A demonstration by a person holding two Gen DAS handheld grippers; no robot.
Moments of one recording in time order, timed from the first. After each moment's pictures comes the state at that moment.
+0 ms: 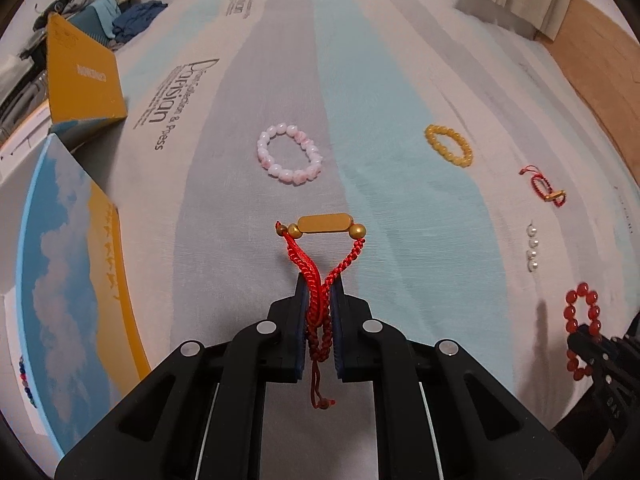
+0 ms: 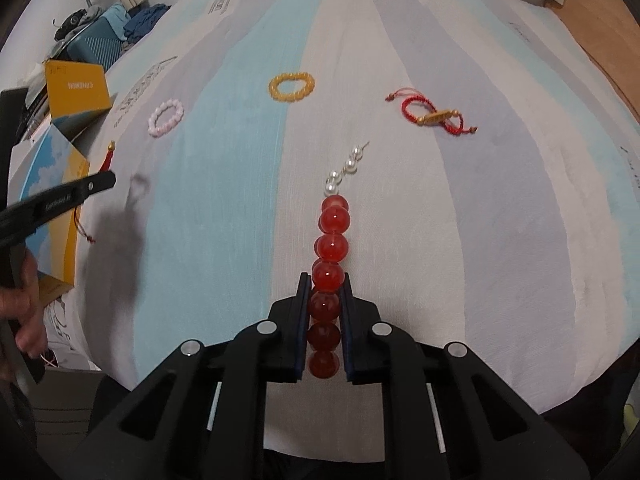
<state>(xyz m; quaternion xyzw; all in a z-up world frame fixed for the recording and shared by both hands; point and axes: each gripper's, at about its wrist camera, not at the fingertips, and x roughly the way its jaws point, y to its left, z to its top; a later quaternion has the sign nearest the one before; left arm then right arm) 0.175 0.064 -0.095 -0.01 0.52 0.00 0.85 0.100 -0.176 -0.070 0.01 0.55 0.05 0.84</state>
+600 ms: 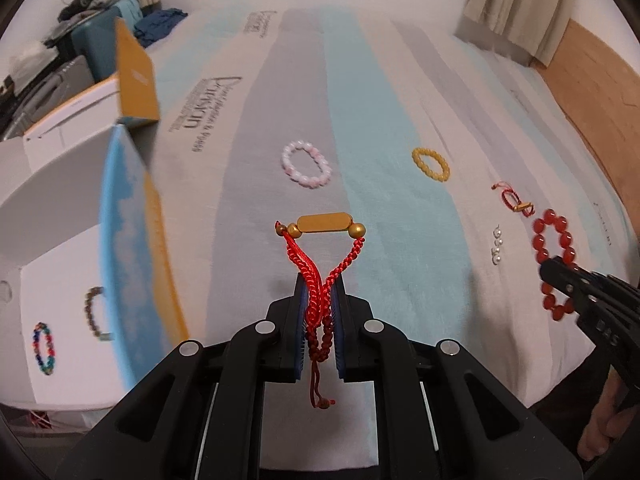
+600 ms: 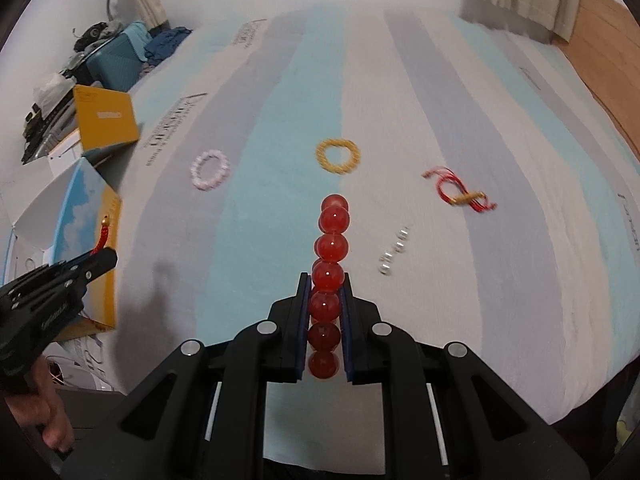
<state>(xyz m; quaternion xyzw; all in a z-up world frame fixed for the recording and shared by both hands) 0.119 0.089 -0.042 -0.04 0.49 0.00 0.87 0.118 -0.122 -0.010 0.00 0.50 0.07 0.86</state>
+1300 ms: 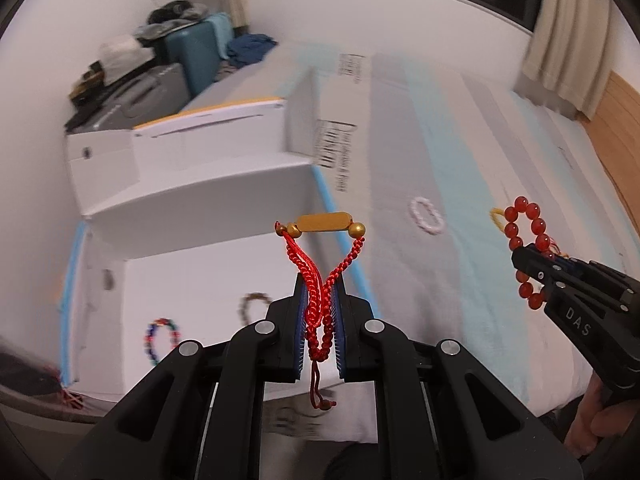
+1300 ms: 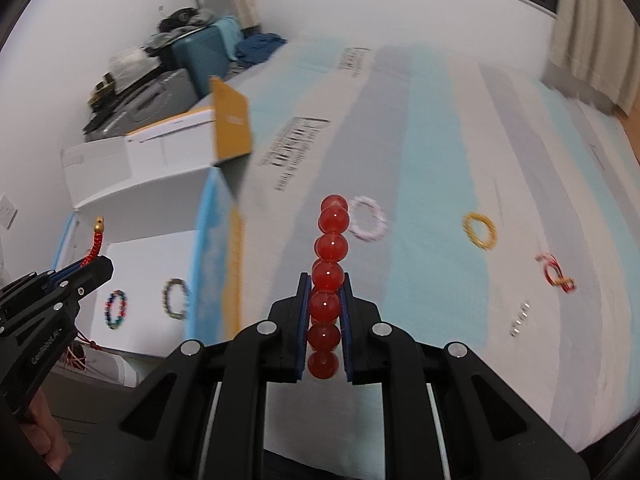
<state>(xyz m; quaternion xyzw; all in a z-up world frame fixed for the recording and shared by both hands) 0.049 0.227 0.043 -0.06 0.44 0.11 0.89 0.107 0.054 0.051 -0.04 0.45 0.18 0.87</state>
